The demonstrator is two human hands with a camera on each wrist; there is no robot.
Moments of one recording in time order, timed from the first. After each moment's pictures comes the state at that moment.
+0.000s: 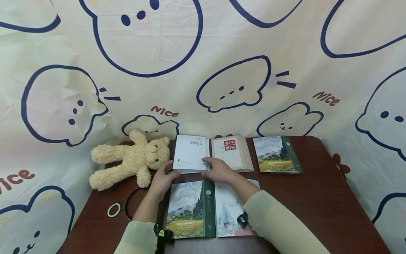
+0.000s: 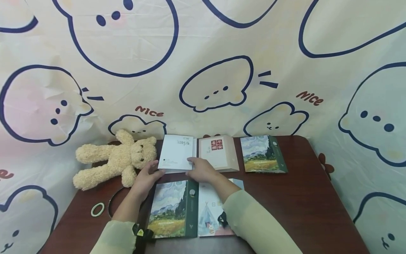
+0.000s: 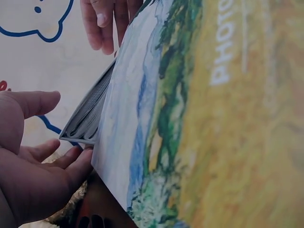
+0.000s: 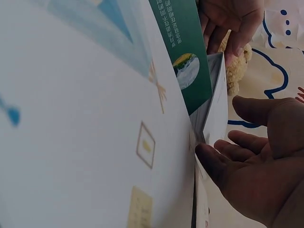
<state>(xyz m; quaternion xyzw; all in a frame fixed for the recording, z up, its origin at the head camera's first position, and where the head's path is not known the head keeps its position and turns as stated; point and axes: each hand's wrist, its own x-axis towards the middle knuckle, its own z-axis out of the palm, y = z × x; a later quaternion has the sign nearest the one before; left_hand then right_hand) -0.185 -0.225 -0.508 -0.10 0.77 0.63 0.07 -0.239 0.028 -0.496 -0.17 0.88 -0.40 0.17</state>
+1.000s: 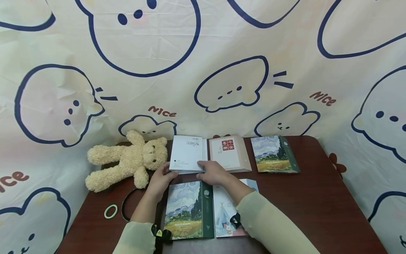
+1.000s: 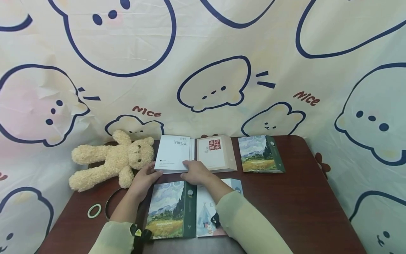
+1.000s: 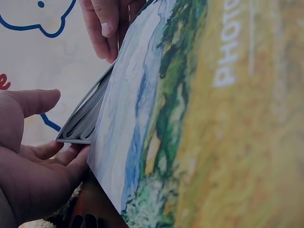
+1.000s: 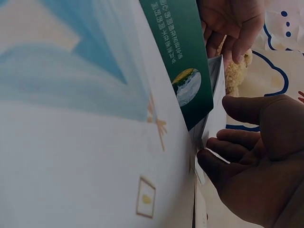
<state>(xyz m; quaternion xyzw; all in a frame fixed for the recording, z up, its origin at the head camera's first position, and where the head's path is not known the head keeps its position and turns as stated) -0.191 -0.225 -0.516 -0.10 0.76 0.64 0.08 -0.234 0.013 -0.494 -0.20 0.90 -0.35 0.18</state>
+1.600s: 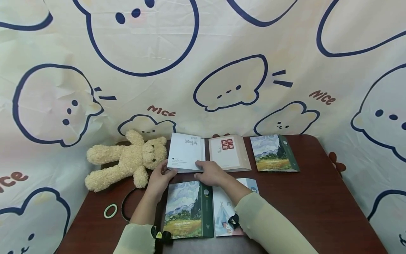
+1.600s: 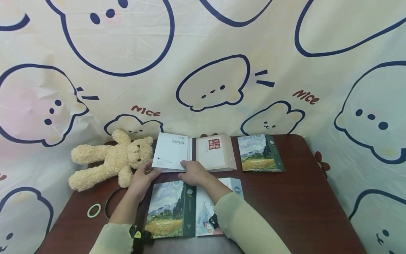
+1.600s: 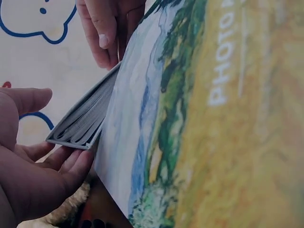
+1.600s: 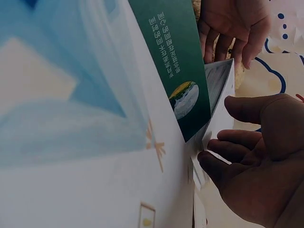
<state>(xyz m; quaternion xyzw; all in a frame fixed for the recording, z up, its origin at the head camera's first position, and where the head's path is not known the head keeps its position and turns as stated) -0.186 -0.222 -0.510 -0.12 0.78 0.62 0.04 -0.232 0.009 -0.496 -0.22 0.90 -0.33 0.16</state>
